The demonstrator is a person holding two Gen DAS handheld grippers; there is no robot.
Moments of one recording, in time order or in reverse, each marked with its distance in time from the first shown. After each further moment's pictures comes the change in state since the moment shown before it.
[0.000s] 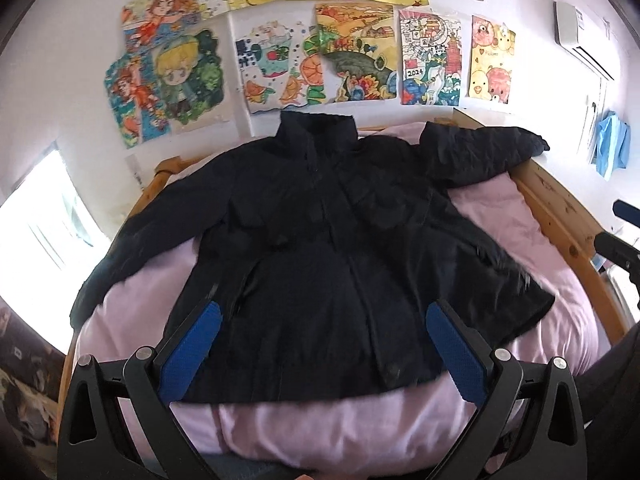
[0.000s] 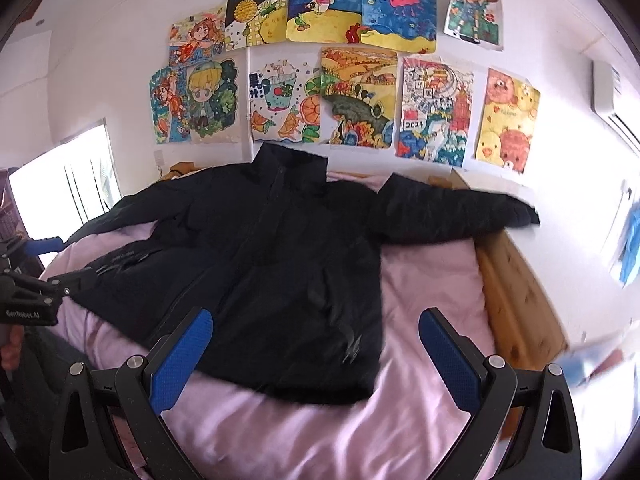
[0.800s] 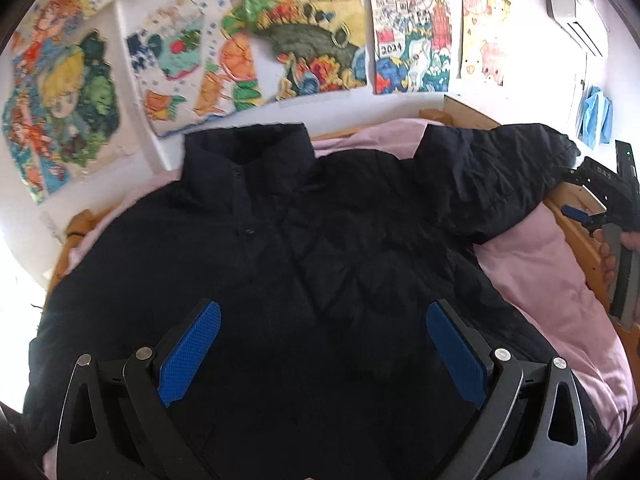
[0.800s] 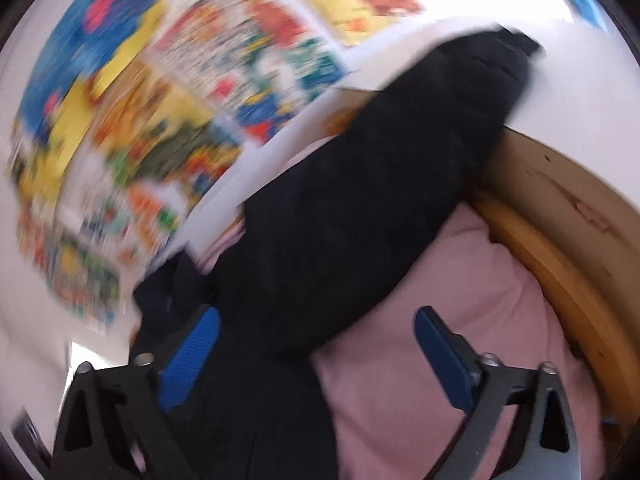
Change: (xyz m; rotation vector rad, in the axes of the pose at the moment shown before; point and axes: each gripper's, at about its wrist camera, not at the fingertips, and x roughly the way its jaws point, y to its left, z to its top) left arm 0.263 -0.022 0.144 0.122 0.043 -0.135; right arm 0.271 -0.285 0.044 0.886 0.048 0.069
